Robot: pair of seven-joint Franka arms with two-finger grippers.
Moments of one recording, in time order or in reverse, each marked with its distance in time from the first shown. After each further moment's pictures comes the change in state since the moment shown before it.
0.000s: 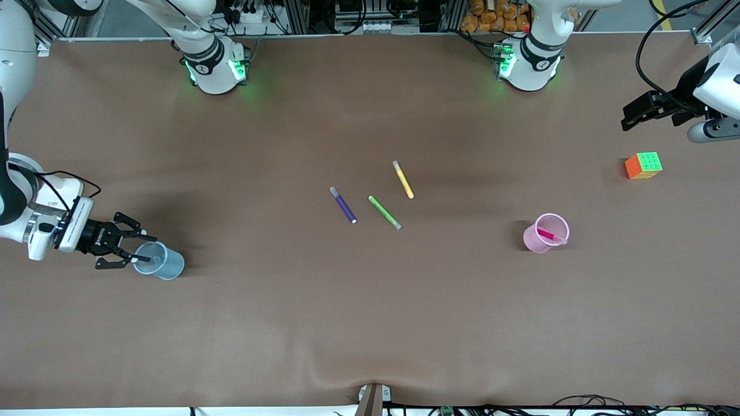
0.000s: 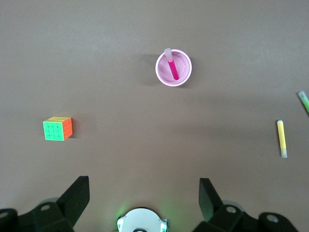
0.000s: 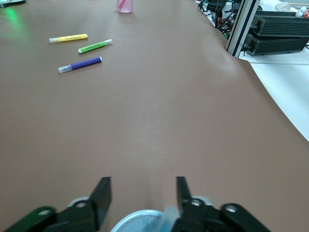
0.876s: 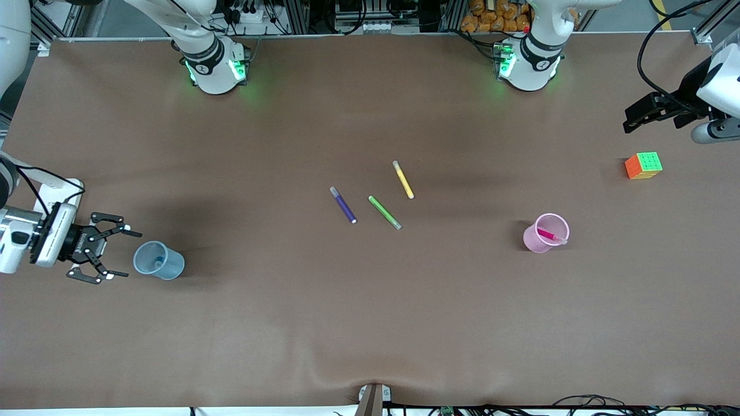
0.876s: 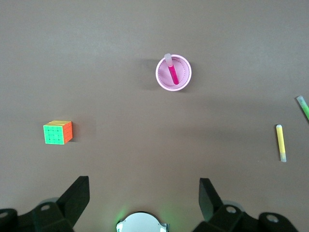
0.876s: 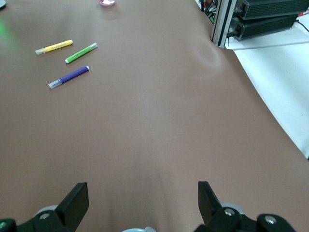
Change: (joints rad) left arm 0.002 0.000 0.001 0.000 0.000 0.014 0.000; right arm 0.059 -0.064 0.020 0.151 -0.162 -0.006 0.379
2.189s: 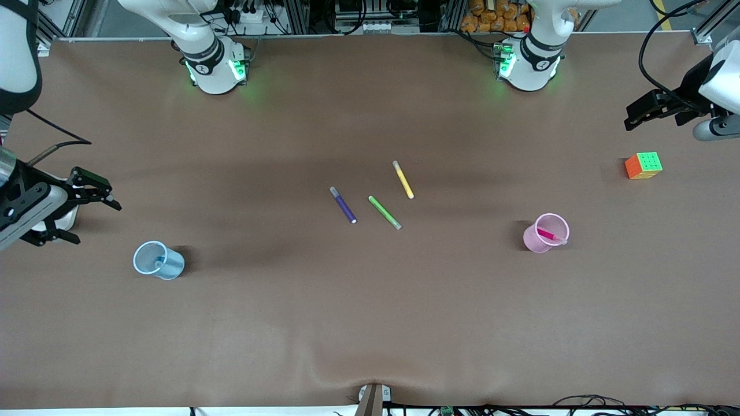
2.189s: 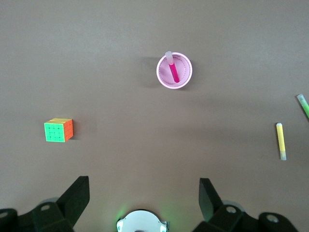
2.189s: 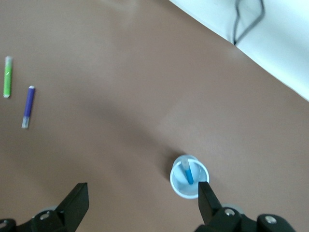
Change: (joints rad) left arm 0.001 -0.010 0.000 -0.001 0.000 -0.012 0.000; right arm 0.222 -0.316 0.003 0.032 -0.600 -0.011 1.258
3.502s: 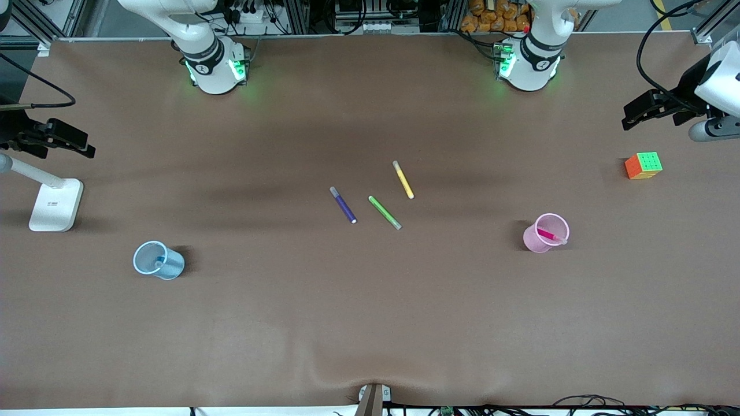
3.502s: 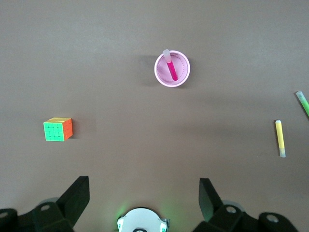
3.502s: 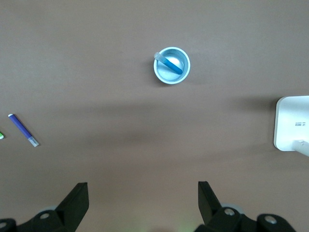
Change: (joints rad) left arm -0.006 0.015 -0.005 0.021 0.000 -0.017 0.000; right arm -0.004 -0.186 -0.017 -0.064 -0.155 -0.307 0.709
